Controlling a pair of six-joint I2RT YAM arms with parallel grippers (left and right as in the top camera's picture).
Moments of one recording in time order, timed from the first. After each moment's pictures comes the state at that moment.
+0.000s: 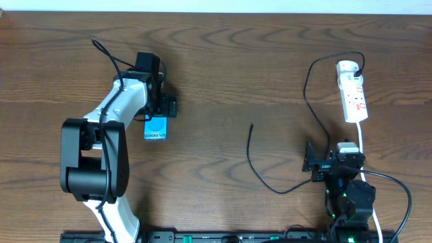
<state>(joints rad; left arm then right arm) -0.10 1.95 1.28 -0.73 -0.03 -0.10 -0.01 0.18 0.01 -0.07 -0.04 0.00</state>
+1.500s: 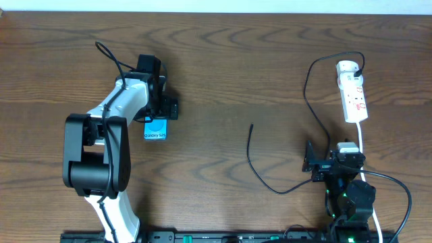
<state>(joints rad) -0.10 1.99 1.28 -0.74 0.01 -0.09 -0.01 0.18 0.01 -0.07 -0.04 0.00</state>
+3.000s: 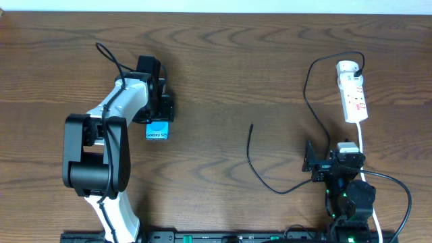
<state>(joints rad) -0.10 1.99 1.28 -0.78 0.01 -0.09 -0.01 0.18 0.01 -0.07 -0.04 0.00</state>
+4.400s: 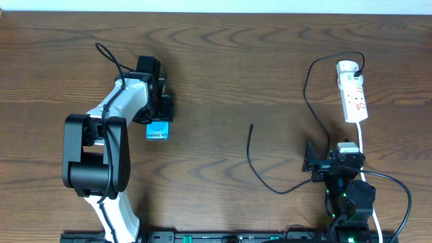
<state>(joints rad) -0.10 1.99 1.28 -0.78 0.01 -0.09 -0.01 0.18 0.01 -0.07 -0.04 0.00</state>
